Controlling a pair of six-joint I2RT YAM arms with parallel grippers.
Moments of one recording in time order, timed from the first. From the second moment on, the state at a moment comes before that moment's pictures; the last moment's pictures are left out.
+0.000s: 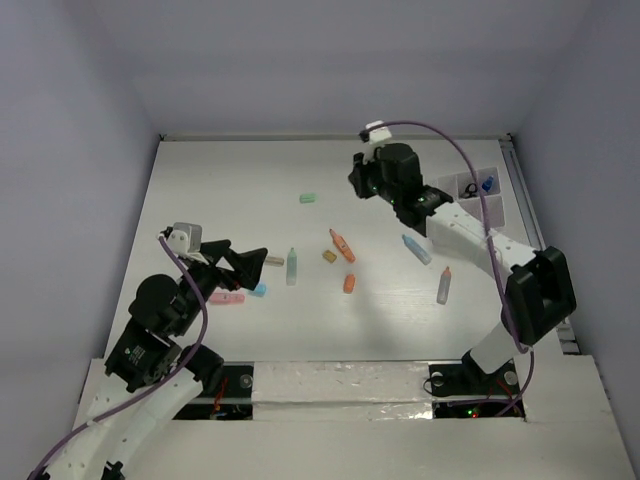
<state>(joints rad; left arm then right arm) -0.57 0.33 0.68 -0.38 -0.10 -0.38 0.54 1.60 1.30 -0.01 0.10 0.09</state>
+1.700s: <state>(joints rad) -0.35 0.46 0.68 -0.38 0.02 -0.37 0.82 1.97 1.32 -0.30 0.16 0.14</state>
